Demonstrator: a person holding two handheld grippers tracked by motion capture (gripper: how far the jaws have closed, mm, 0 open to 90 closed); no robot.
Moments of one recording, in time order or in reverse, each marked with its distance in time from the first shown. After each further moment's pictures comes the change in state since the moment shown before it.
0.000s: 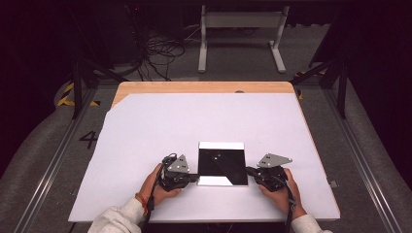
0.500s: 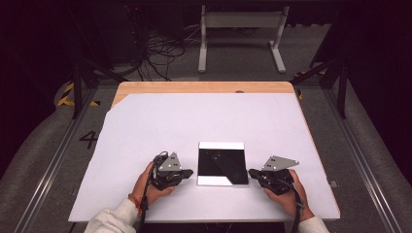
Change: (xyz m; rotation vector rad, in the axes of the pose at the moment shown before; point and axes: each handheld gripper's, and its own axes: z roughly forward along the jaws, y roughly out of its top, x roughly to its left) left arm 0.003 -0.008 -0.028 -0.052 0.092 -0.011; right arm 0.003 -0.001 -0.021 -0.006 0.035 -0.058
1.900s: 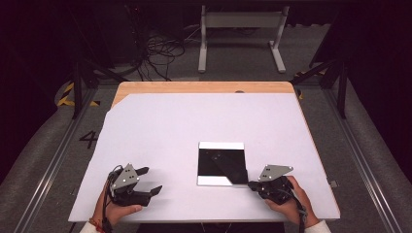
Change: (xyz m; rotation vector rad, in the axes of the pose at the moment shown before) left arm -0.007 -0.067 -0.075 -0.095 0.199 -0.132; right arm 0.017 -0.003 -0.008 0.132 0.082 -0.085
